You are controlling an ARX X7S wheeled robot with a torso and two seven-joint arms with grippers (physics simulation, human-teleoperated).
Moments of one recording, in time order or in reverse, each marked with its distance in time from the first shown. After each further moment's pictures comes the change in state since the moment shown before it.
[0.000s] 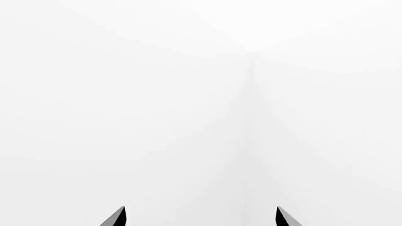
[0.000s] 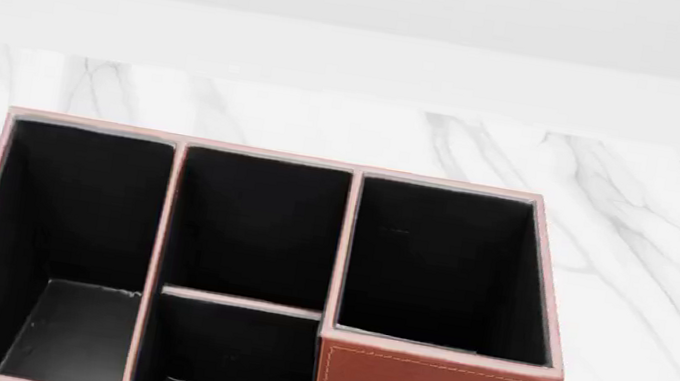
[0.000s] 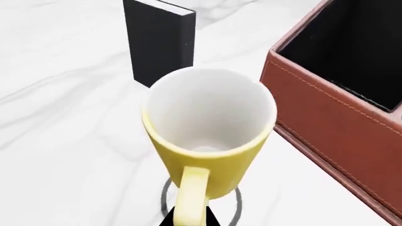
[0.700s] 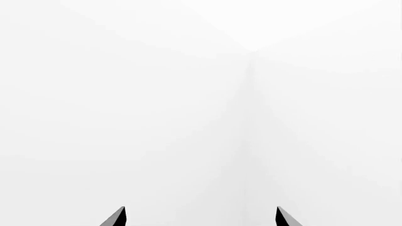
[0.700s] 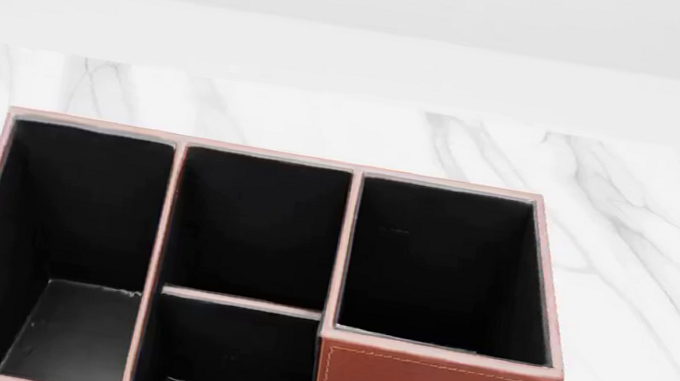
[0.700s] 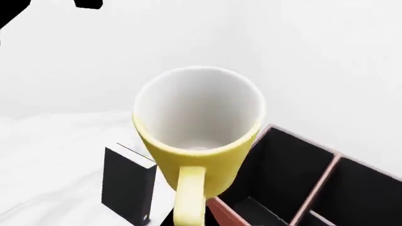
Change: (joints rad) left arm 0.000 -0.028 0.008 0.000 -0.009 -0.005 -0.025; right arm 0.222 0.082 0.059 -0.628 -0.201 0.279 0.455
